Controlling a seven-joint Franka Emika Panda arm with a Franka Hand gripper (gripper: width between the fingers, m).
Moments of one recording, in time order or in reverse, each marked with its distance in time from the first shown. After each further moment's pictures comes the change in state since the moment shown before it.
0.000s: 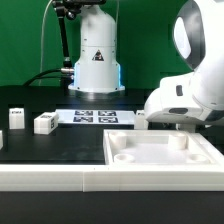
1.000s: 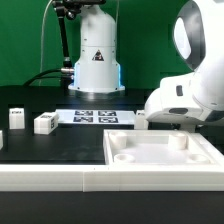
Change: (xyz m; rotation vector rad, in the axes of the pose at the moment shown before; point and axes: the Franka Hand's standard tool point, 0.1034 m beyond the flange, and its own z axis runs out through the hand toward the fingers) arm -0.001 0.001 -0.002 -0.001 0.000 0.000
